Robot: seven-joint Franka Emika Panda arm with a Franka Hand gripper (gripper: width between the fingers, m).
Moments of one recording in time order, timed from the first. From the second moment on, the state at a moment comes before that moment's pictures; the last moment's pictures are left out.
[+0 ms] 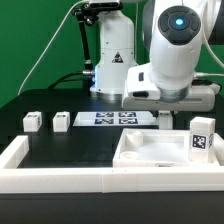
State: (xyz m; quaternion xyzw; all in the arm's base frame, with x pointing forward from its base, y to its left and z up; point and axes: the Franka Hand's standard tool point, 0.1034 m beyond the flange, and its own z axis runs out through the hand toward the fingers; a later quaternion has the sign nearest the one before) arm 0.353 0.095 0.014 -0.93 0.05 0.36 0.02
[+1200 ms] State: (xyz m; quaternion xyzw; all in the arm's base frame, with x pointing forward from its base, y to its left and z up) arm 0.379 0.084 0.073 -0.94 0.05 0.35 0.02
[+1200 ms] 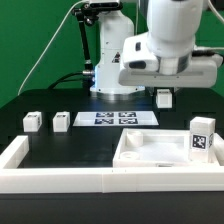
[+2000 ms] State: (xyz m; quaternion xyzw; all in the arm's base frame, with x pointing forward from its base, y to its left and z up) arm 0.460 0.062 0.099 -0.99 0.04 0.08 0.04
